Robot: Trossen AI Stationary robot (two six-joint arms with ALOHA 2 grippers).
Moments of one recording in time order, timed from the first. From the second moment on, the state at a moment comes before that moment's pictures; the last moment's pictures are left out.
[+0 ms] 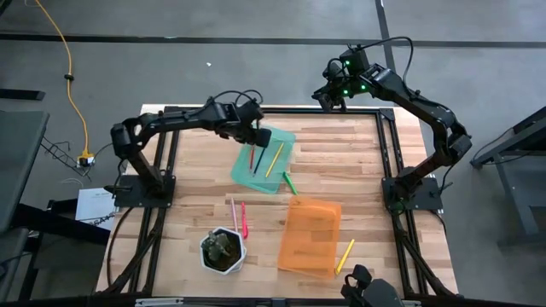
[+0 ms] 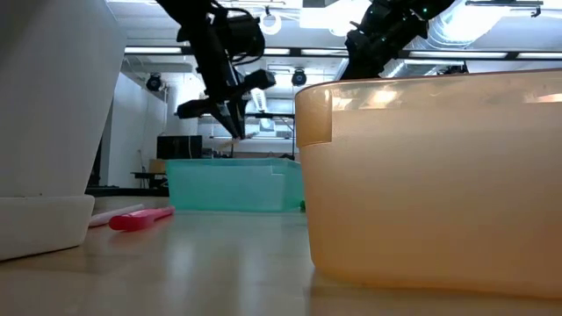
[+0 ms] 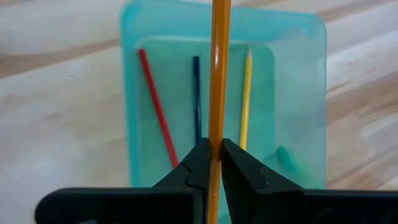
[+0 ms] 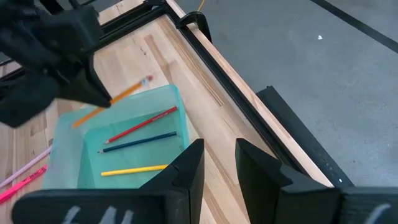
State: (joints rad) left arm 0.53 1.70 1.32 -0.77 -0.04 -0.81; right arm -0.83 1.52 1.43 -0.63 -0.41 -0.09
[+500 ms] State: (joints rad) left arm 0.52 1.75 1.32 -0.76 -0.04 -0.79; right arm -0.83 1.52 1.43 -0.63 -0.41 -0.09
